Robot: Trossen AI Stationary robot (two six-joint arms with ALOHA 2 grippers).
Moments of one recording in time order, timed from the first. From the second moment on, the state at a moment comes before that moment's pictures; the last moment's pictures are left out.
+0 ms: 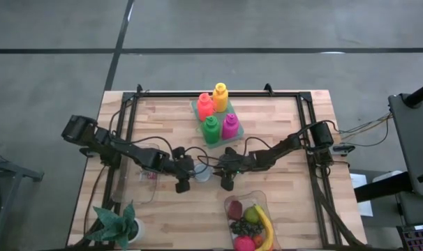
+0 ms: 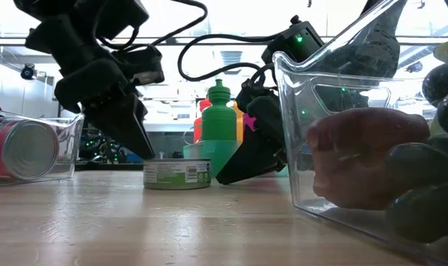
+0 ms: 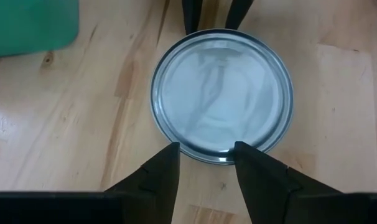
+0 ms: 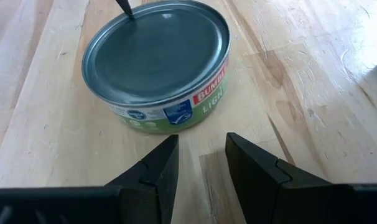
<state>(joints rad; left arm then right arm) -0.25 1.56 0.70 -0.13 -0.22 -0.37 0.13 2.00 0.83 0.53 0.11 0.34</state>
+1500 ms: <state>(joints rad) -0.25 1.55 0.68 -0.16 -0.22 -0.37 0.13 2.01 0.92 0.51 0.03 0.34</state>
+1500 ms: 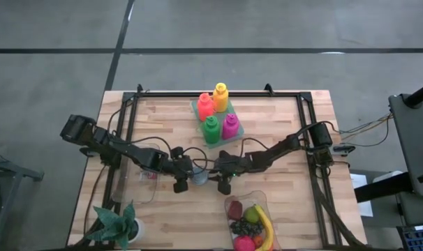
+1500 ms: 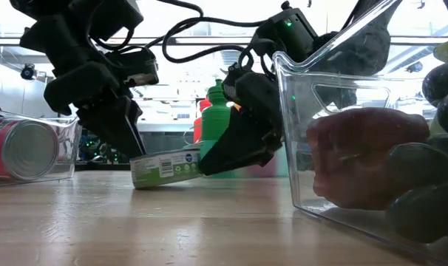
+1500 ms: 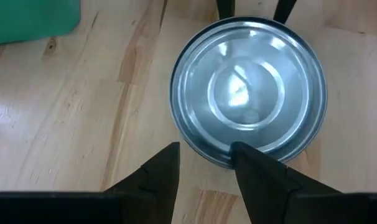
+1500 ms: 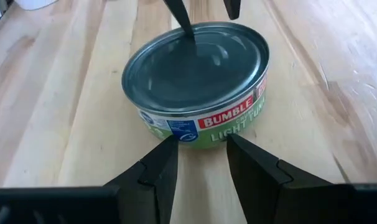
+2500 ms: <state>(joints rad) -0.25 1.56 0.64 -0.19 -0.21 -0.37 0.15 1.96 0.97 0.67 -0.02 0.29</state>
